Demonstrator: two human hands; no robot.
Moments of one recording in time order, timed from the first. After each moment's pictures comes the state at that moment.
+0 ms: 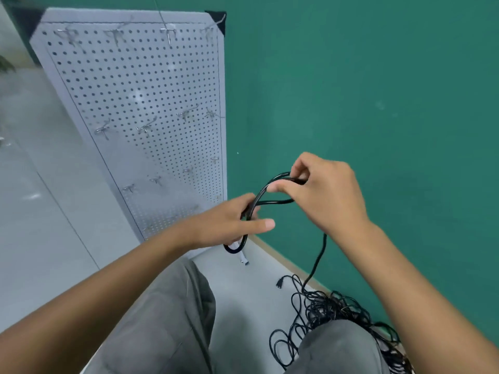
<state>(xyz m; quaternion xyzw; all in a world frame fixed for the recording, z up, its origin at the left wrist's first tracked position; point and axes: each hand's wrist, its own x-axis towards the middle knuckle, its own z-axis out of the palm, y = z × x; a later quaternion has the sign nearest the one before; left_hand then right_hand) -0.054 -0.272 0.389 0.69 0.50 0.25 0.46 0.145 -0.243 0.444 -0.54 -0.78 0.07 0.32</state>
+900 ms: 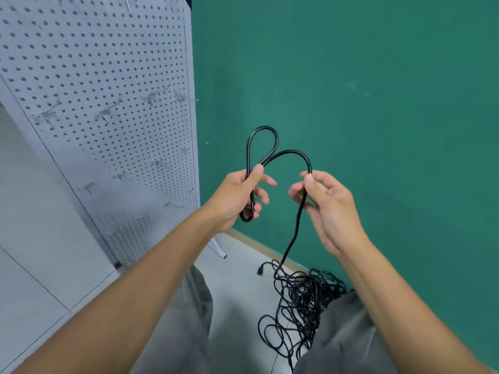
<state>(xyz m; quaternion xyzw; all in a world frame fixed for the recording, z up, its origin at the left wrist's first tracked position) -0.030 -0.228 0.346 0.51 0.45 0.44 0.59 0.149 -0.261 0.356 -0.45 -0.46 0.49 0.59</state>
